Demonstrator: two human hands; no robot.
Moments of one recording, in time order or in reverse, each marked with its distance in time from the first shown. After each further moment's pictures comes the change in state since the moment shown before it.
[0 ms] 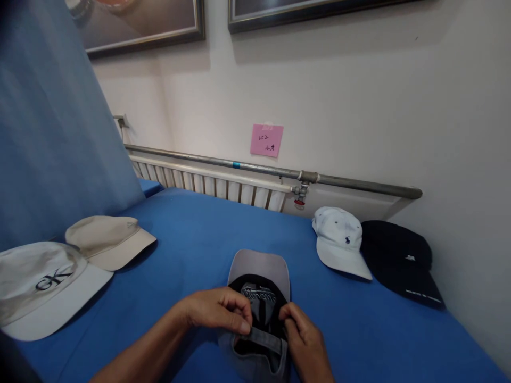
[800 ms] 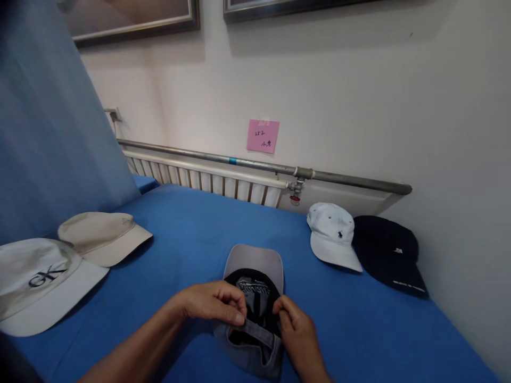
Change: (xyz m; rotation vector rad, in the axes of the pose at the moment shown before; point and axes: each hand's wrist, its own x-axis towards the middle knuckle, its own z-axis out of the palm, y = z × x) left_hand -0.003 0.000 -0.001 -0.005 -0.026 0.021; right_hand 0.000 0.006 0.000 -0.002 -0.017 -0.009
